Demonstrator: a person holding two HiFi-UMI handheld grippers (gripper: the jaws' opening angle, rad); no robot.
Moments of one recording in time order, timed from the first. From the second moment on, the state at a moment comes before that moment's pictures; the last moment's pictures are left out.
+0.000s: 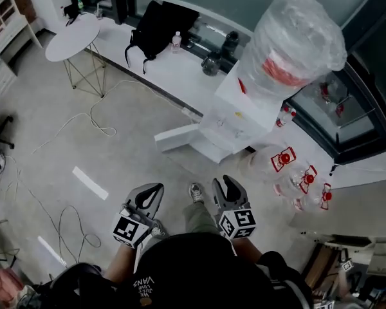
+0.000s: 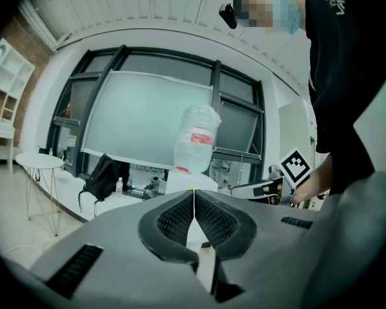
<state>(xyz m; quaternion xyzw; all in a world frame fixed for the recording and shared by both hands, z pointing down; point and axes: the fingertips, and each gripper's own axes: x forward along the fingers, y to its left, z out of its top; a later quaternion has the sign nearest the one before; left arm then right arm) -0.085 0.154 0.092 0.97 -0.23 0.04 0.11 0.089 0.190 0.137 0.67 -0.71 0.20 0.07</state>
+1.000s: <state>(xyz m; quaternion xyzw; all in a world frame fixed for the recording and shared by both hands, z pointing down) -0.029 0.013 0.359 0.96 -0.22 0.12 0.15 0.180 0.000 0.515 0.66 -0.67 0.24 0.24</state>
